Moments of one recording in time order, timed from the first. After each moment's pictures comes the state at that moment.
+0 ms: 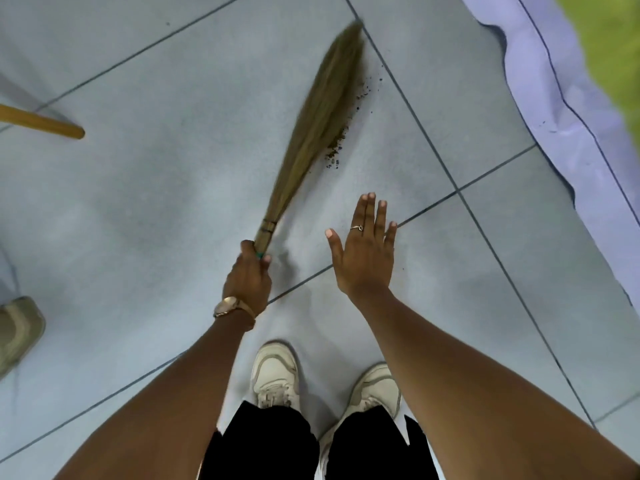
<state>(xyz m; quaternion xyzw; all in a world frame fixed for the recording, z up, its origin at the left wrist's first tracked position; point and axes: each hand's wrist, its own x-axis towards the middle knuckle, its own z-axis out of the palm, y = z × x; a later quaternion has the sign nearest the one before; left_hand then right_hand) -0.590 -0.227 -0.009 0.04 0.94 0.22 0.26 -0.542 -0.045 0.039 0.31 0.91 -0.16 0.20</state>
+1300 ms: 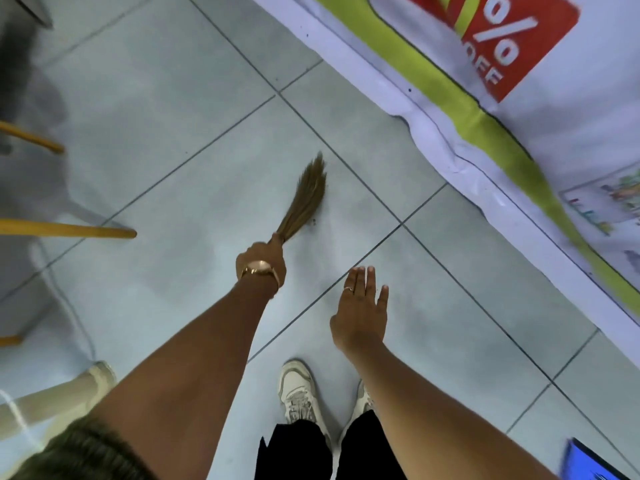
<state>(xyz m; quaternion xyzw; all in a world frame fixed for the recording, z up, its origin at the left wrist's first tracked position) -0.653 -0.141 0.217 0.24 0.91 -0.10 0.32 -0.494 -0.070 0.235 0.37 0.86 -0.18 0.31</state>
